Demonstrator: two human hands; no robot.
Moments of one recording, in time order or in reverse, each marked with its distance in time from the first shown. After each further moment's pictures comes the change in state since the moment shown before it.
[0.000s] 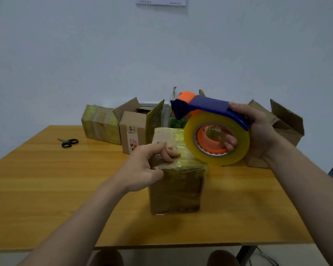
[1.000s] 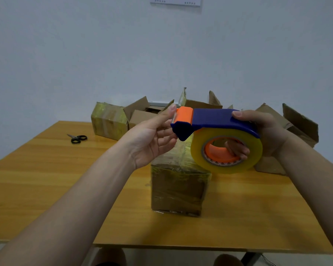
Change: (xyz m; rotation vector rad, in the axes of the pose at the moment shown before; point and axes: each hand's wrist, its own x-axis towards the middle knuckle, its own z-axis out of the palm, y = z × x) left_hand 0.030 0.053 -0.035 -0.939 0.235 -0.450; right_hand 0.021 -0.012 -0.002 -0.196 -0.309 0.172
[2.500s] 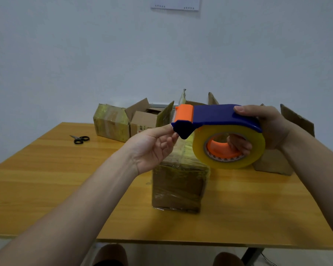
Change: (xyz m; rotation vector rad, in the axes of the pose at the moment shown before) left_hand -0.010 -0.013 -0.003 -0.249 -0.103 -0.093; right_hand -0.009 -0.020 0.005 -0.036 -0.047 0.004
